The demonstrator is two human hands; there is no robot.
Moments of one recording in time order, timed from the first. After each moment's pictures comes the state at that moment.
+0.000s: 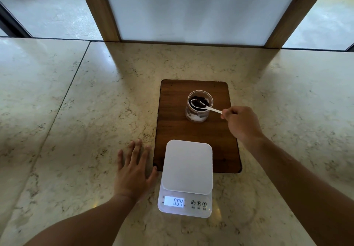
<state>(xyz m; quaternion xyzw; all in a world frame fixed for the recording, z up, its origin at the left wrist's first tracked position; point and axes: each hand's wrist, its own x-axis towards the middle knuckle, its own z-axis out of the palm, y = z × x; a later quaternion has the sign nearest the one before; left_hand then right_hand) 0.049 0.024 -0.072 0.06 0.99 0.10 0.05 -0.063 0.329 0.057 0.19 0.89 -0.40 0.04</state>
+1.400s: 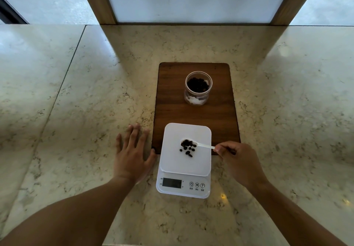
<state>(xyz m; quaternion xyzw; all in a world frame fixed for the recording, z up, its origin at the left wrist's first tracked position) 0.049 0.025 -0.075 0.05 0.99 0.11 0.02 0.064 0.334 0.003 0.09 0.88 -0.46 0.07</state>
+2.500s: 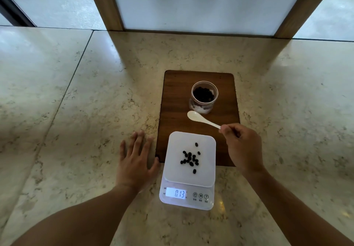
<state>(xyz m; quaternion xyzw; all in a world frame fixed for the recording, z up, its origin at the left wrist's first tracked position) 0.049 0.024 -0.075 0.05 0.99 0.10 0.04 0.009 0.314 0.024 0.14 0.88 -0.45 -0.07</state>
